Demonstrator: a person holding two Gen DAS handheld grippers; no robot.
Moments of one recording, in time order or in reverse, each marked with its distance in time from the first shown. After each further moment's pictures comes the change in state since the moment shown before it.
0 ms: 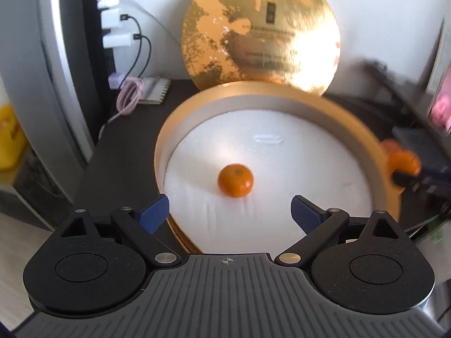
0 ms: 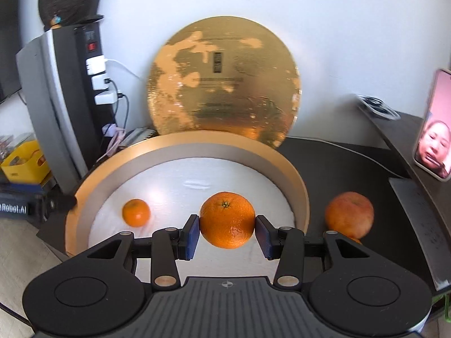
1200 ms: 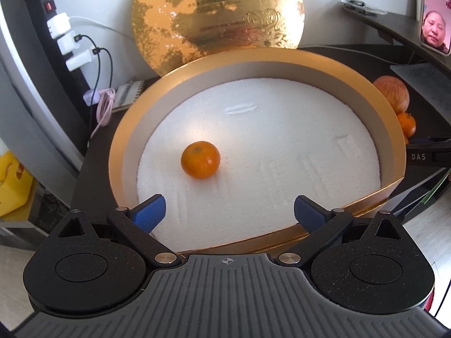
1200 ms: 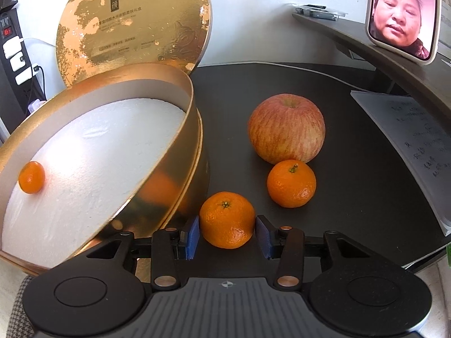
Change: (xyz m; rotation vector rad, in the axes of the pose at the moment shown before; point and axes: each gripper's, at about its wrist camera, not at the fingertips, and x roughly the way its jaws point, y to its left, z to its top) left arm 0.040 -0.089 -0.039 0.235 0.098 0.055; right arm 0.078 -0.107 -0.068 0.186 0.172 -0.126
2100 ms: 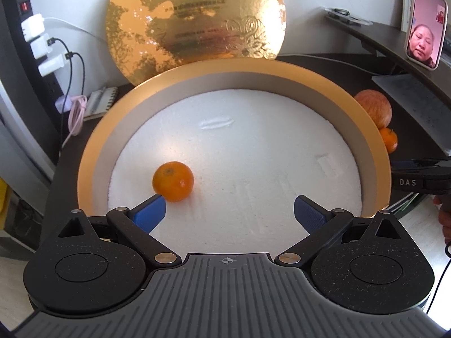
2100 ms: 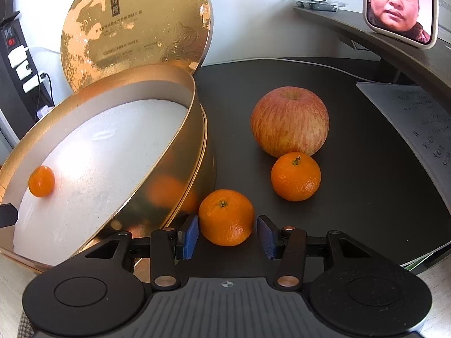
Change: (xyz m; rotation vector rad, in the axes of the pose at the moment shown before) left arm 0.015 -0.005 0.021 0.002 -0.009 -0.088; right arm 0.006 -0.008 -0.003 0.025 0.012 0.064
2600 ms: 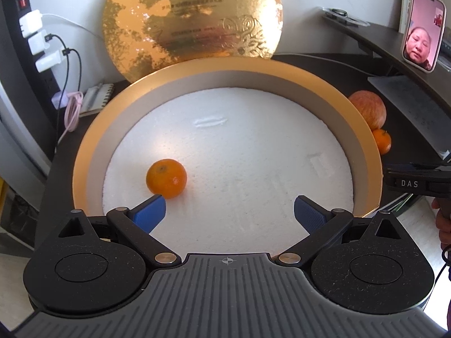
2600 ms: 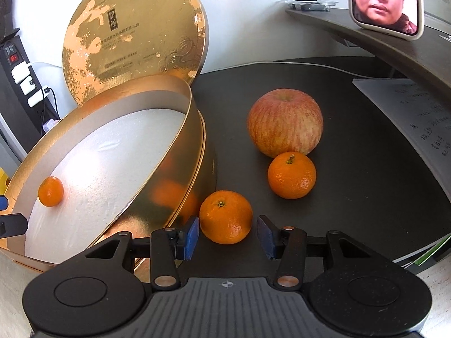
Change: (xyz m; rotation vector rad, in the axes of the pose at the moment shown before) left arm -0.002 -0.003 0.002 -0.017 0.019 -0.034; right arm -0.009 -0.009 -0.004 0.050 -0.024 0.042
